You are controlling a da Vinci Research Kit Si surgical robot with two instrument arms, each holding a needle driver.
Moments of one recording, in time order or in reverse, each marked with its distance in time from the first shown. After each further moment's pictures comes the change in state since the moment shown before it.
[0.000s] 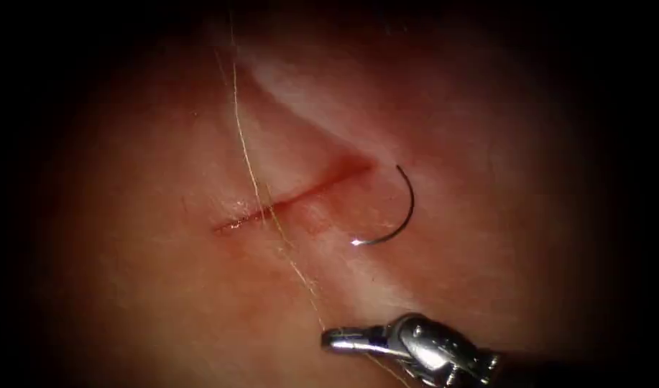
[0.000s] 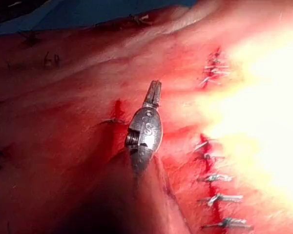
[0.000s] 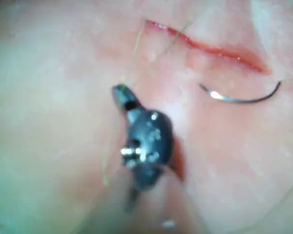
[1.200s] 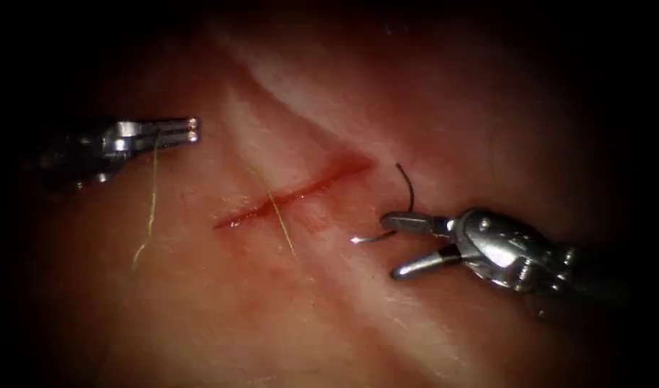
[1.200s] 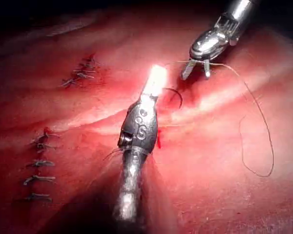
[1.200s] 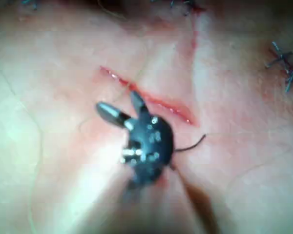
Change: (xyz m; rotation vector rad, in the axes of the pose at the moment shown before) right arm 0.013 0.006 -0.005 -0.051 -0.063 -0.057; left arm 0.018 0.032 -0.003 -0.257 0.466 -0.096
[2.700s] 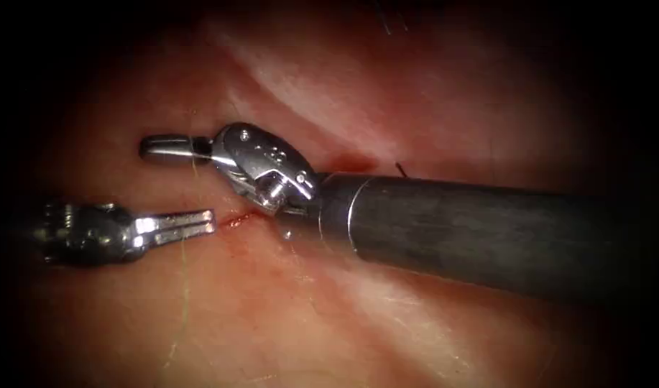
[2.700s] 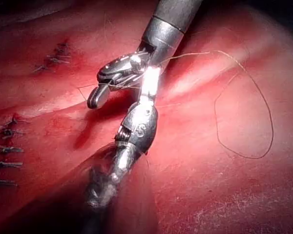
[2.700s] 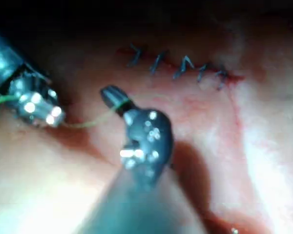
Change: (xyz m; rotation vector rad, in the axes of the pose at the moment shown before) right arm 0.008 0.009 0.020 0.091 0.342 -0.009; left arm -0.004 0.007 0.000 0.088 -0.168 0.039
